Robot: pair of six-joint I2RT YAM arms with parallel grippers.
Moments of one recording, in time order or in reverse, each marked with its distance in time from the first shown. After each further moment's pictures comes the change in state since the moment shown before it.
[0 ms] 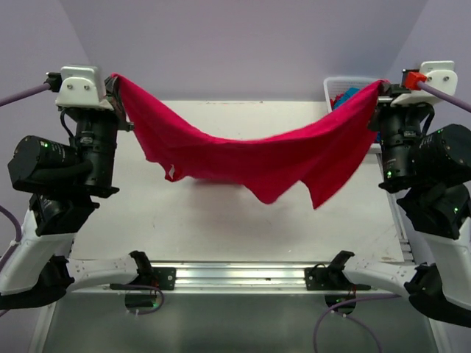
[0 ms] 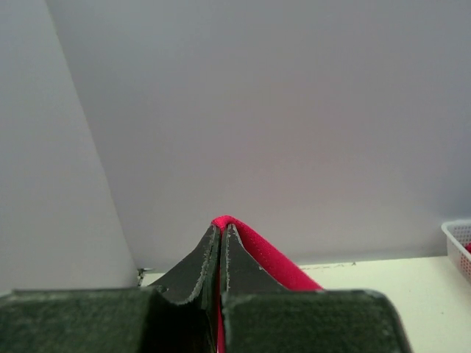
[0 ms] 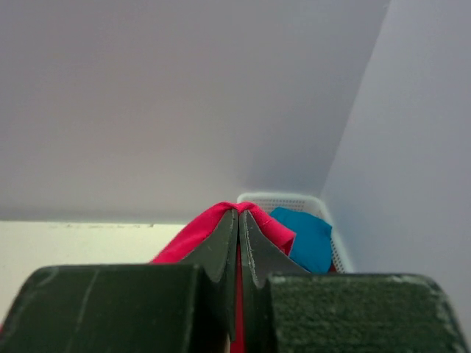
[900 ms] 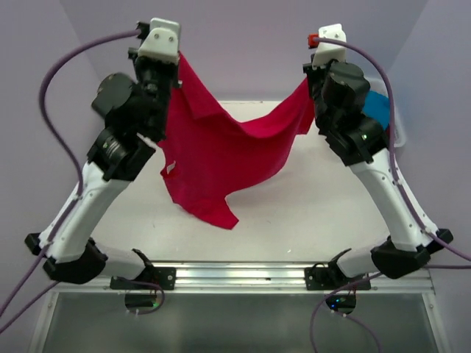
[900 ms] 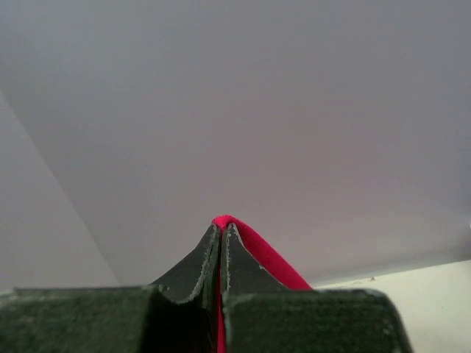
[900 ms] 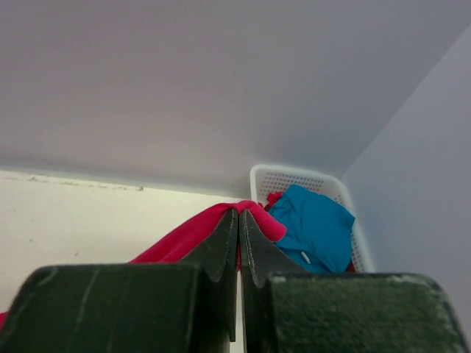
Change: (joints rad) left arm 0.174 0.278 0.141 0.052 0.200 0.017; right arm -0.165 0.313 0.024 0.066 -0.119 0.023
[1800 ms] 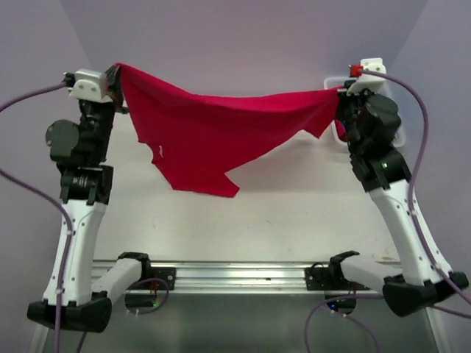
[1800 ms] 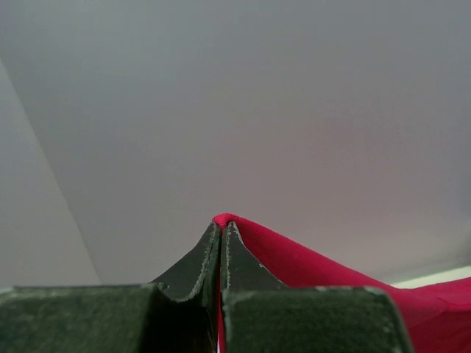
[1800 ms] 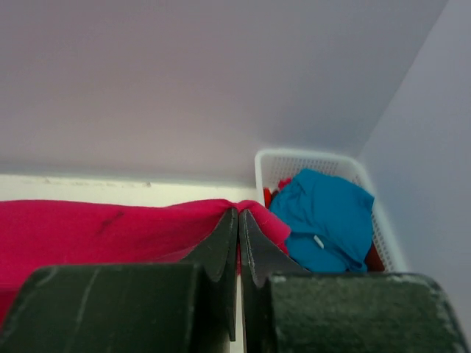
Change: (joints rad) left arm 0.770 -0.277 -0.596 0.303 0.832 -0.393; right arm -0.333 -0.188 -0.420 0.154 -0.357 0.196
